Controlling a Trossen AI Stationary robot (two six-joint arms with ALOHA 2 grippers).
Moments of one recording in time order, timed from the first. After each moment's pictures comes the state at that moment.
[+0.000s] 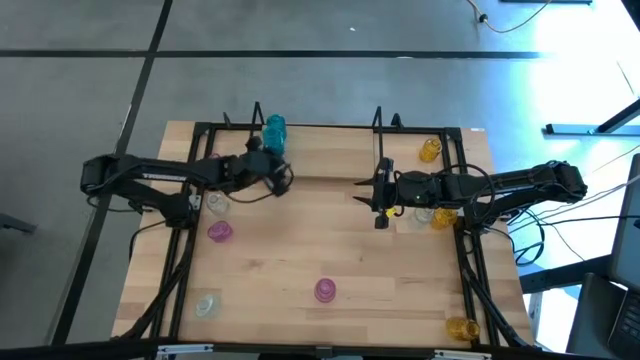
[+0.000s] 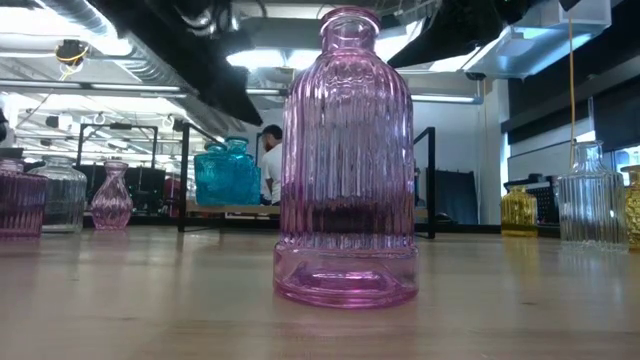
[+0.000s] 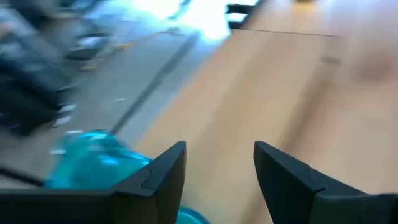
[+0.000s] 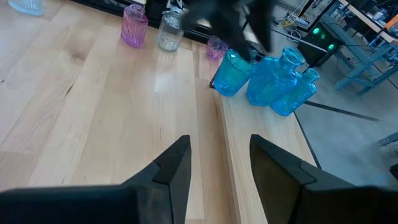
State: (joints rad) left arm 0.18 1.21 0.74 -0.13 -0.53 0.03; right arm 0.07 1.17 0.83 -0.11 0.28 -0.28
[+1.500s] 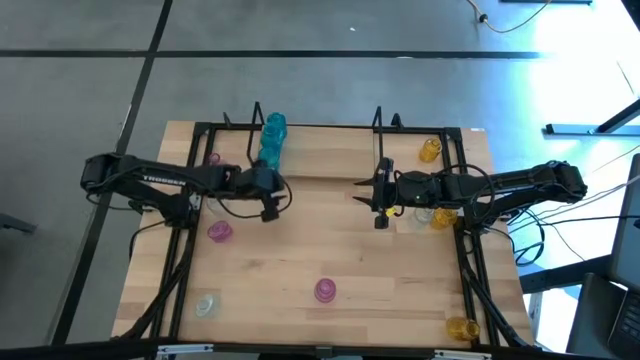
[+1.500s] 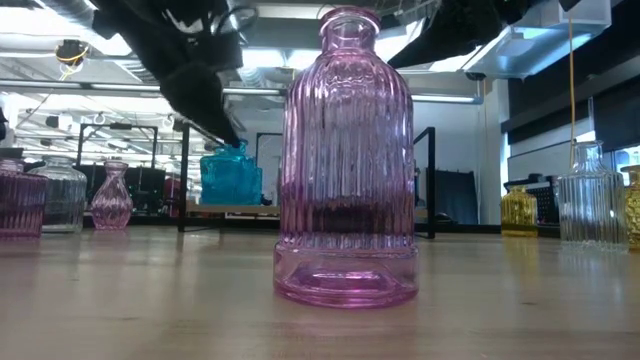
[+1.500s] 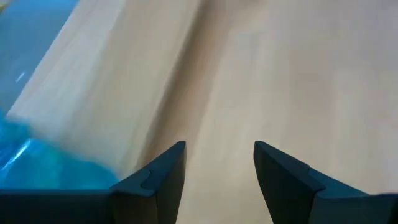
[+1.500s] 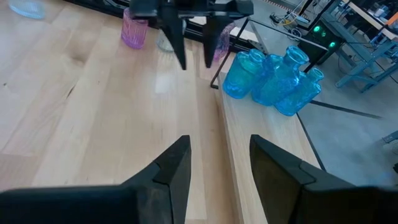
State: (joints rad) left arm 0.09 1.23 0.74 -0.33 -0.27 -0.03; right arm 0.07 1.17 0.83 -0.11 0.28 -0.27
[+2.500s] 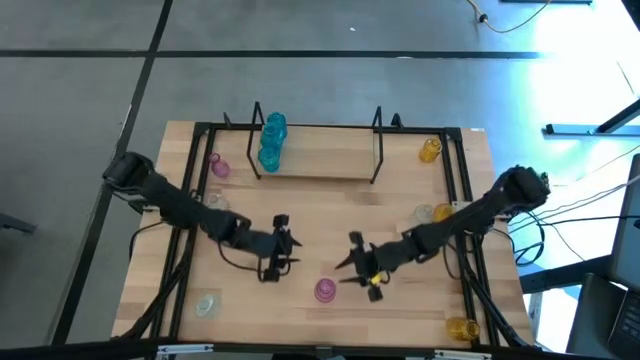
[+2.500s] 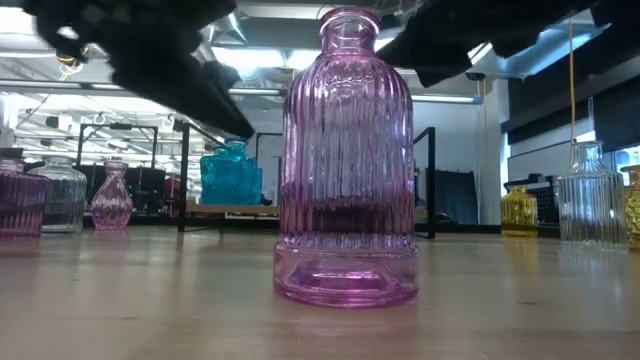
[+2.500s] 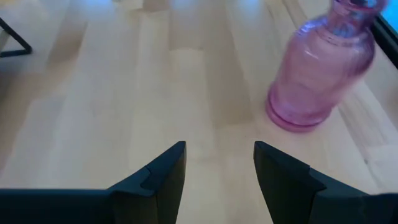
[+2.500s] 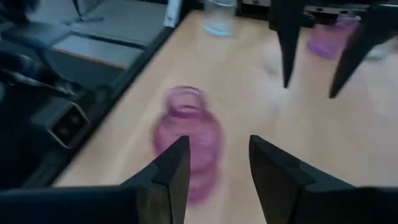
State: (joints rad) left arm -0.40 1.49 0.74 0.05 -0.30 -0.17; right arm 0.47 1.59 0.83 0.31 0.11 0.07
